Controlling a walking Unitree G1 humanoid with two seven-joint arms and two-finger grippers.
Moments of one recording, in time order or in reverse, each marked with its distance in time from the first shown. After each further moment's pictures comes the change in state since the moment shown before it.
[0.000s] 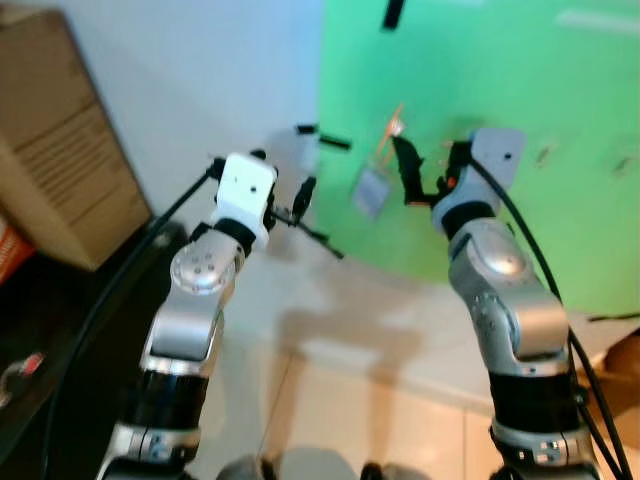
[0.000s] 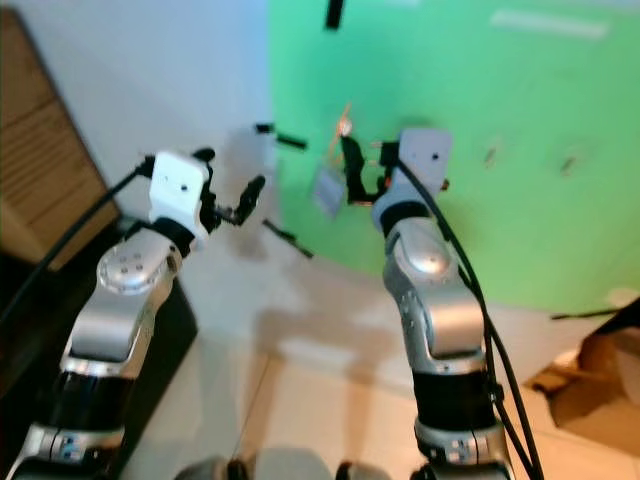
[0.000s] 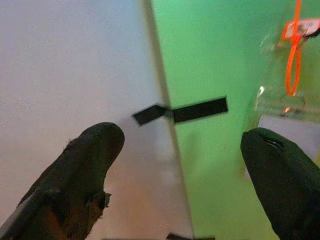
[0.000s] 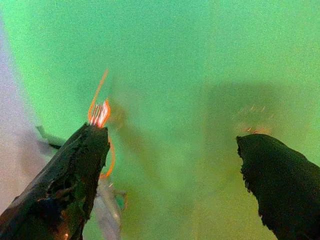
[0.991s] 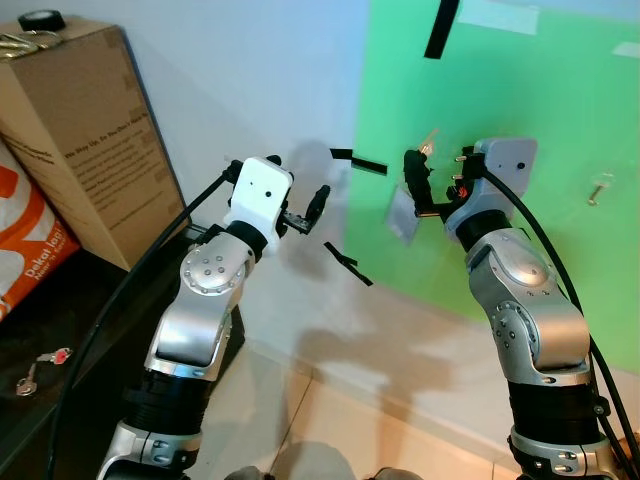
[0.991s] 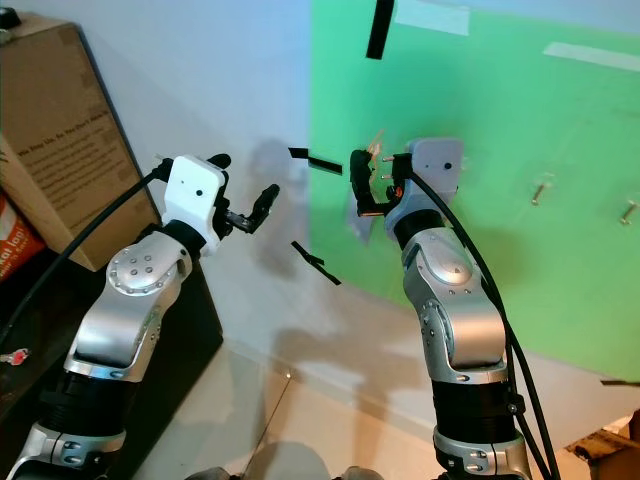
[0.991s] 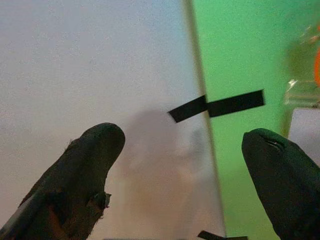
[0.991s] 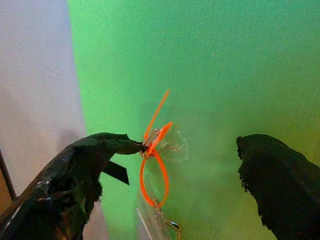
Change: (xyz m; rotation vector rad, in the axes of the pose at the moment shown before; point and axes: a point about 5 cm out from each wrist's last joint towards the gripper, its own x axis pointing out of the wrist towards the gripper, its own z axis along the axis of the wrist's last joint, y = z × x) left arm 0.001 -0.014 0.000 0.001 0.022 -0.074; right arm -0.008 -0.014 -0.003 -0.021 -0.006 0.108
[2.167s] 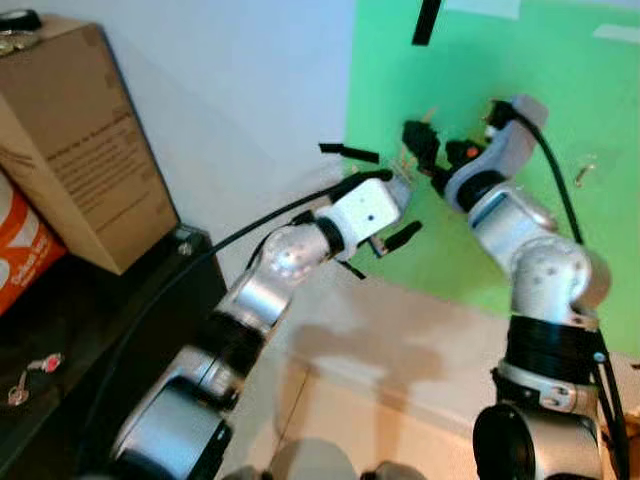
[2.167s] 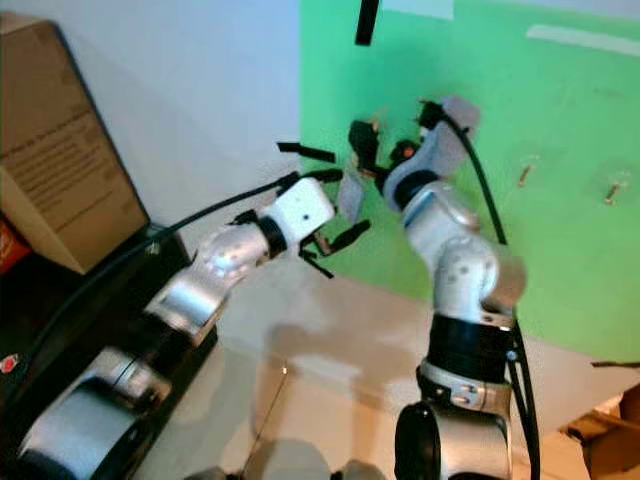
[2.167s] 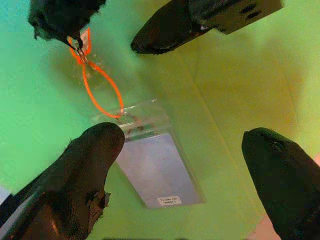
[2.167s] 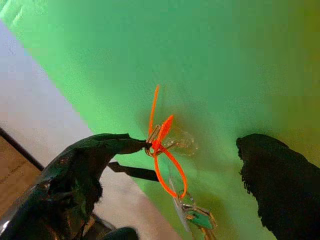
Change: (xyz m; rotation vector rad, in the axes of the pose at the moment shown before) left arm 0.063 -0.071 0.002 0.284 -0.104 -0.459; right arm 0.028 -0.010 0.027 0.484 0.165 -0.006
